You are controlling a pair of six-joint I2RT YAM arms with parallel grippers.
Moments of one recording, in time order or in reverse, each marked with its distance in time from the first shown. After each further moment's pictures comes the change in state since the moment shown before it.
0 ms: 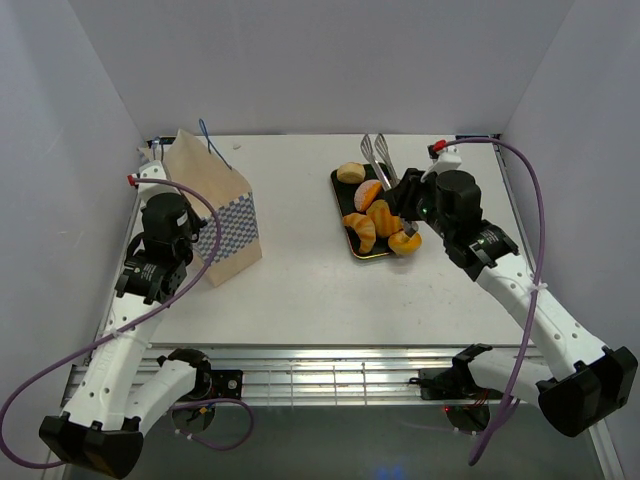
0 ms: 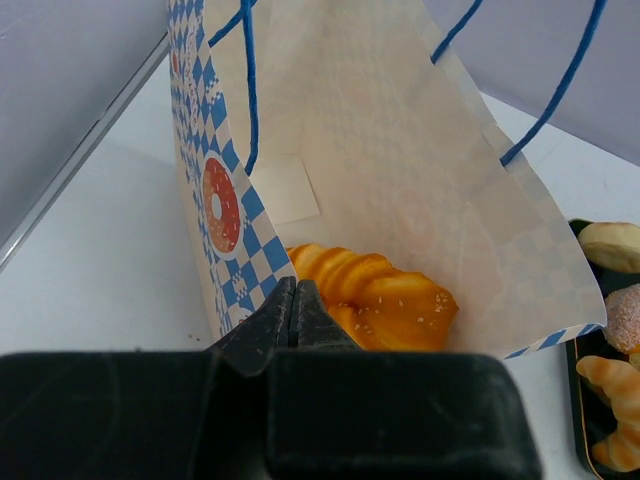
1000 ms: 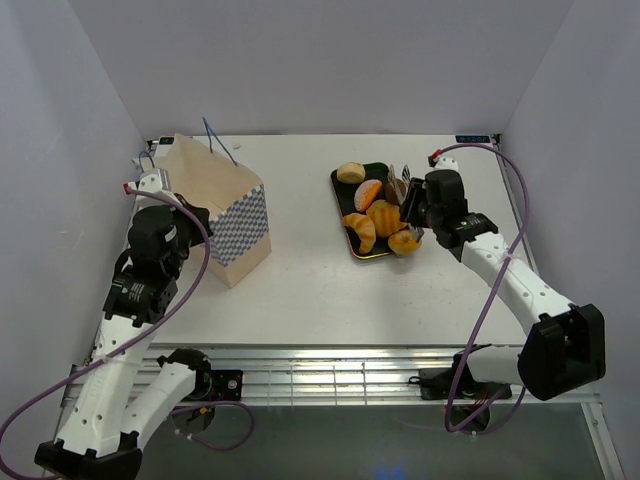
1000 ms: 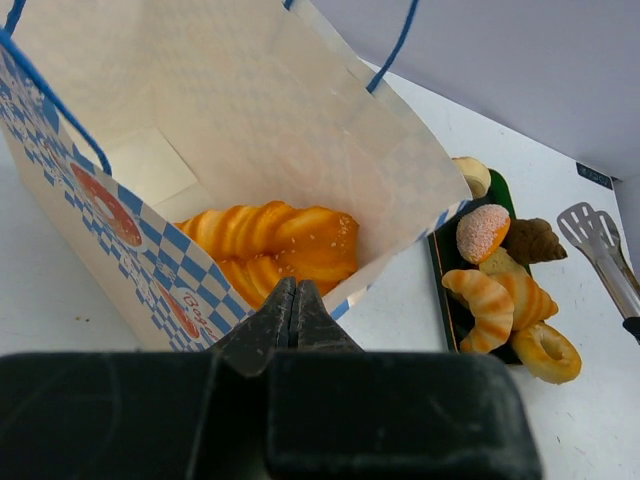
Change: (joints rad) left arm 0.000 -0.105 -0.005 -0.045 0.285 -0.101; right arm -0.150 0.187 -0.070 -0.052 0.074 -0.003
